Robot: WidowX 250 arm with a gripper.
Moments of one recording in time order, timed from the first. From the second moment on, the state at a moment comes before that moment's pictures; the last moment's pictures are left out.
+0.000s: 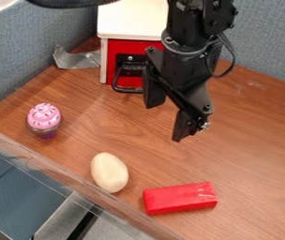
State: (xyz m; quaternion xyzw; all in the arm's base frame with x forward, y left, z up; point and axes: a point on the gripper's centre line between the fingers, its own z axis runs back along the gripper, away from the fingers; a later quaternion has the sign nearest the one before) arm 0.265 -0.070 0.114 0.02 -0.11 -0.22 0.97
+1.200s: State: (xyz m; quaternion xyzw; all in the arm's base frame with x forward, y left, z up) arm 0.342 -0.032 0.118 0.06 -0.04 -0.28 0.96
